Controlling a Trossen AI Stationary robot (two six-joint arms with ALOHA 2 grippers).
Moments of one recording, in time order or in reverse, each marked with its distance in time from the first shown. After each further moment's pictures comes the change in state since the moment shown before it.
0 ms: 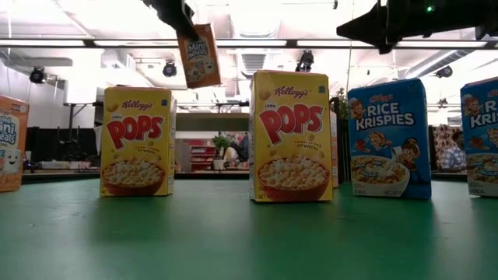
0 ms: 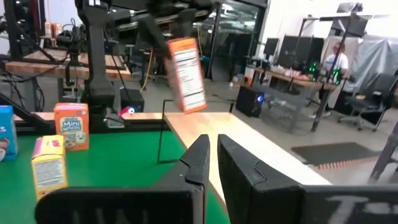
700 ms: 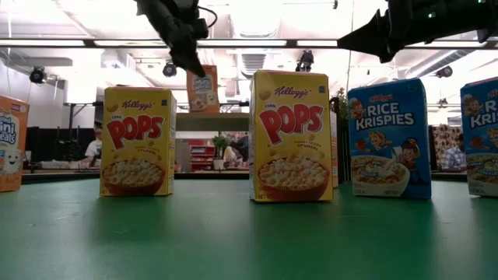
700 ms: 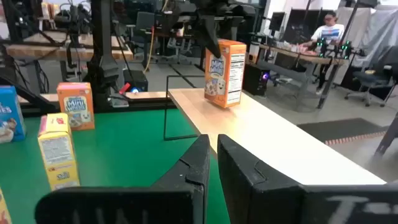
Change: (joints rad) left arm 0.288 0.238 0.120 -0.034 0.188 -0.056; right arm 0.000 0.004 0.000 -0.091 0.004 0.041
